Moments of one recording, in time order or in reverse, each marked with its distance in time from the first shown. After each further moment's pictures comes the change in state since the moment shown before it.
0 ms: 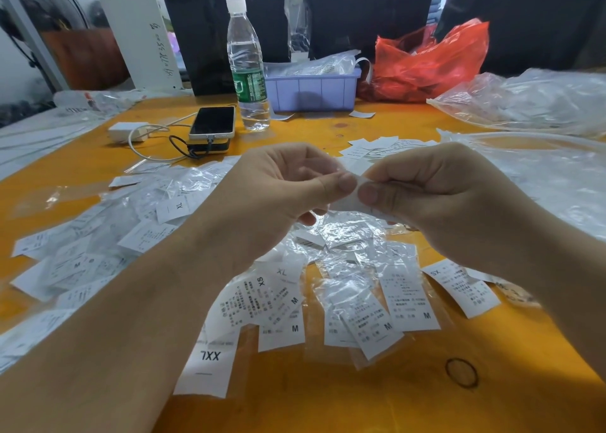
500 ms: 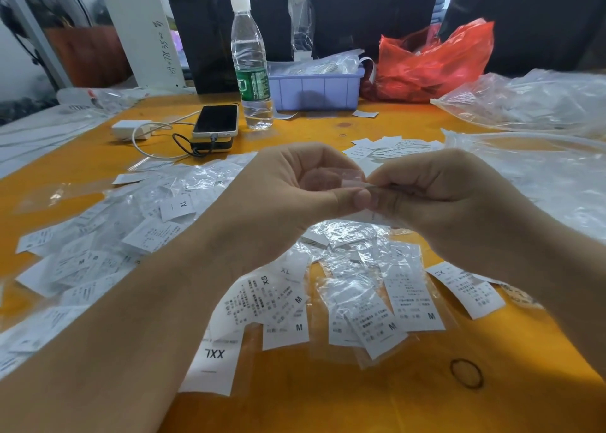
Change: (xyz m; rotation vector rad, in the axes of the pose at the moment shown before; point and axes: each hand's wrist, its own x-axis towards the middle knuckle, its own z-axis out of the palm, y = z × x) left_hand -0.003 0.002 0.003 0.010 -0.068 0.044; right_hand 0.000 0.003 0.004 -0.062 0.011 -0.054
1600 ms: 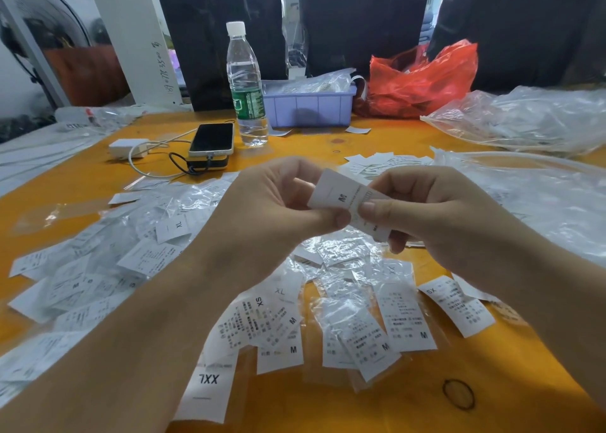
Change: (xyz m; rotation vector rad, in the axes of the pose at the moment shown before) left_hand 0.002 -0.001 -0.002 0.015 0.080 0.038; right_hand 0.004 0.007 -0.003 0.394 -0.004 0.217
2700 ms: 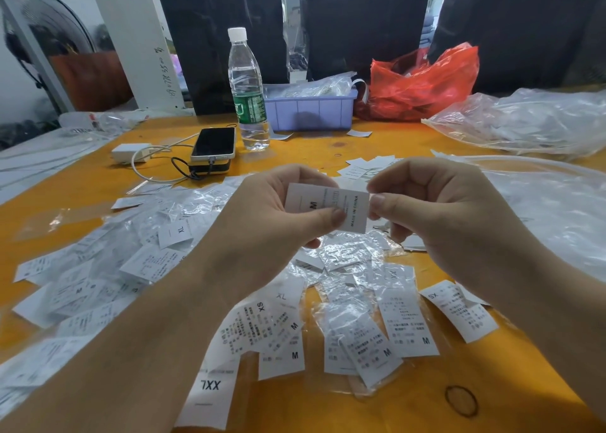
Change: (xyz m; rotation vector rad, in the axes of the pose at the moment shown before) left_hand 0.003 -0.005 -0.001 0.049 0.039 -0.056; right_hand -0.003 -0.007 0.008 0.031 0.256 -0.056
